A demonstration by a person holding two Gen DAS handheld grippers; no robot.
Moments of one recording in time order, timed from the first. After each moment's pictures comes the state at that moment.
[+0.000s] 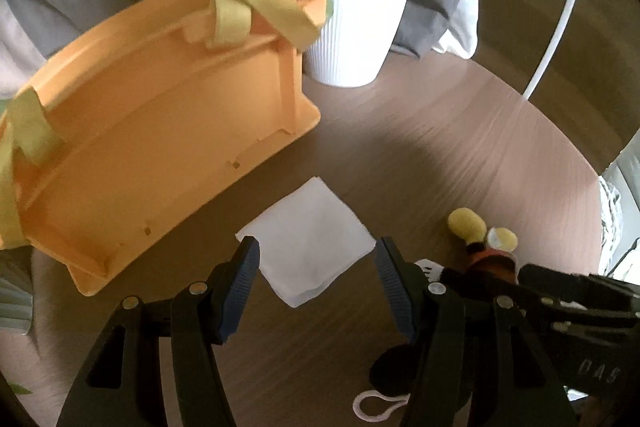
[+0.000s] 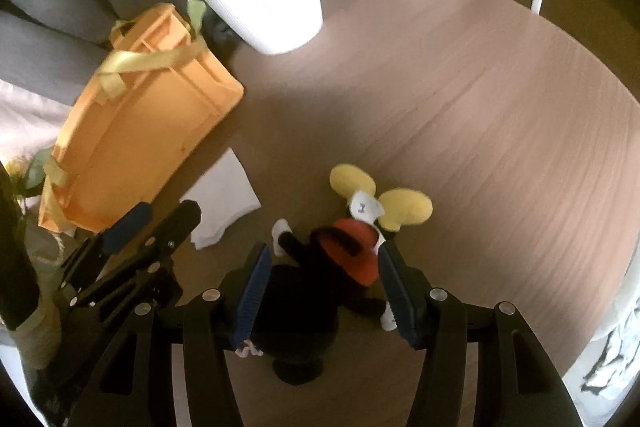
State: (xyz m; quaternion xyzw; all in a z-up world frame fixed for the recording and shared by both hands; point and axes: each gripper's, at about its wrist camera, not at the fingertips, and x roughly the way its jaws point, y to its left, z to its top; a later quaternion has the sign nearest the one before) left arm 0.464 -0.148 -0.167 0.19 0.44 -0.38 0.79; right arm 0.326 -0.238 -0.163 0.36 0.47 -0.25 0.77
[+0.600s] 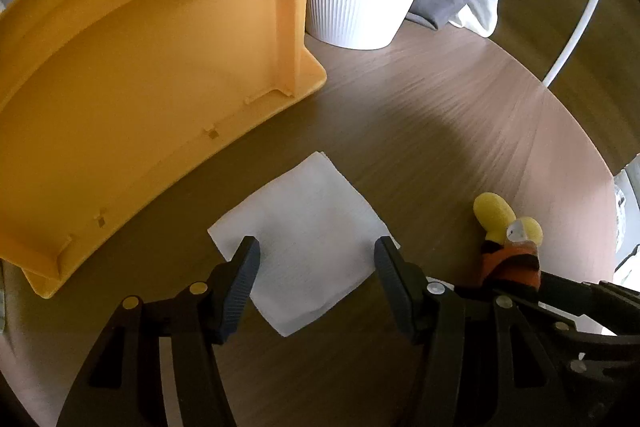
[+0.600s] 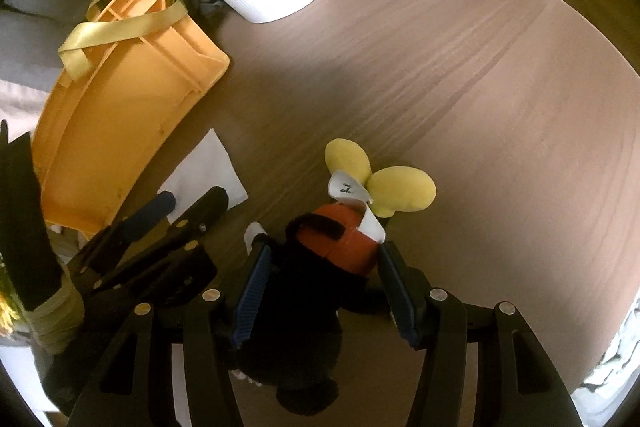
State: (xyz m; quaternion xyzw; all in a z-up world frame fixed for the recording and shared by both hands) left arm 0.484 -0.169 -0.210 0.19 0.47 -0.38 0.77; right arm 0.349 -0.242 -0.190 0.36 0.50 -0.24 0.76
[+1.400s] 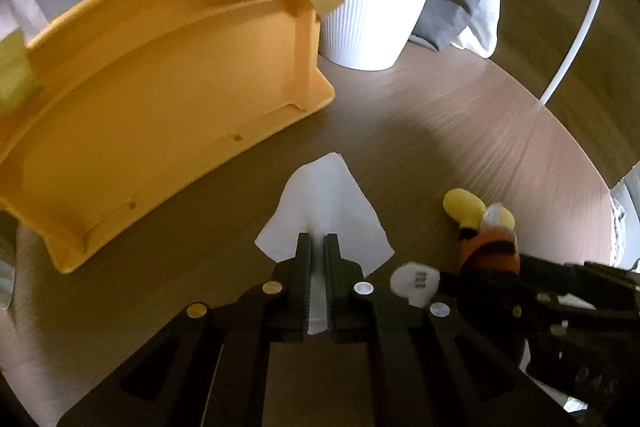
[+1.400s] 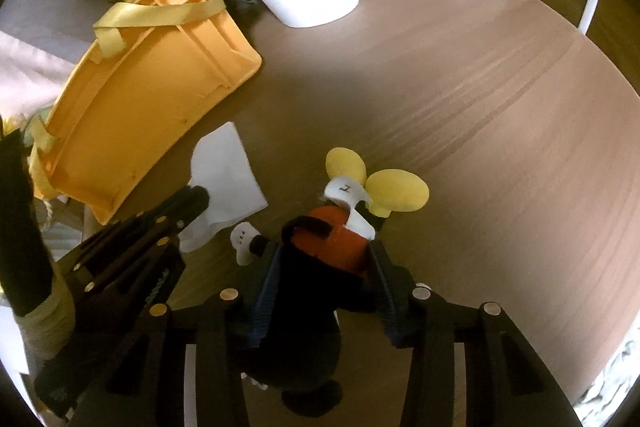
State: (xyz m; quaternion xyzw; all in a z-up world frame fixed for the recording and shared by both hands) left arm 0.467 -0.144 -0.187 0.17 0.45 -0.36 0.80; right arm 0.350 -0.237 -0.178 0.31 0.49 -0.19 0.79
